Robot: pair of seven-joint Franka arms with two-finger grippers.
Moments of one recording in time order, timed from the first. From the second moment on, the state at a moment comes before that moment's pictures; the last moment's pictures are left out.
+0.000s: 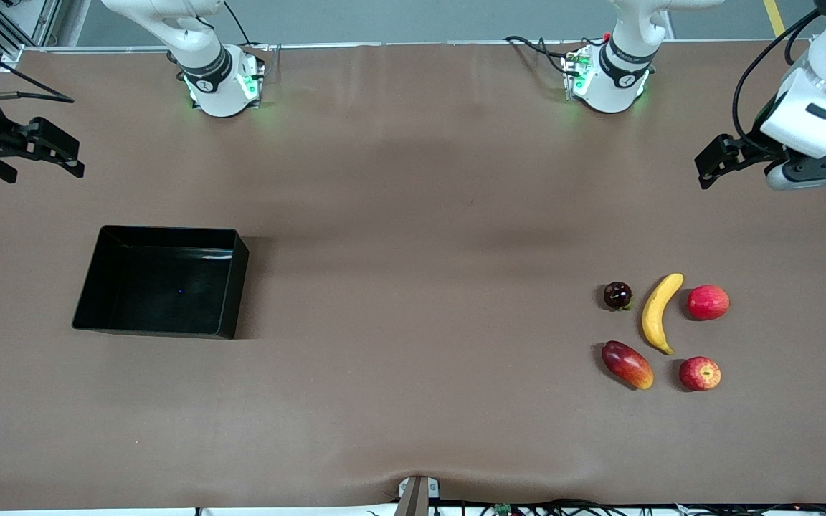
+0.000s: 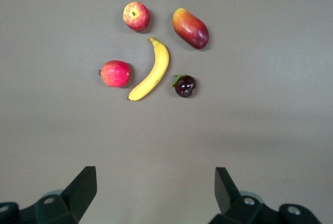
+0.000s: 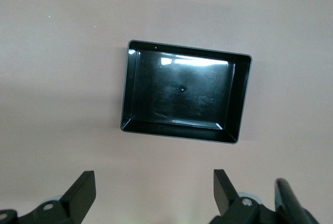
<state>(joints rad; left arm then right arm) -0.06 -0.11 -0.09 -1.71 0.08 1.64 -0.23 -0.05 -0.05 0.07 -1.55 0.00 1.49 -0.05</state>
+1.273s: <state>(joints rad) -0.03 -0.11 -0.09 -1.65 0.01 1.54 -0.13 -0.06 -0.05 0.07 -1.56 0.00 1.49 -0.05</state>
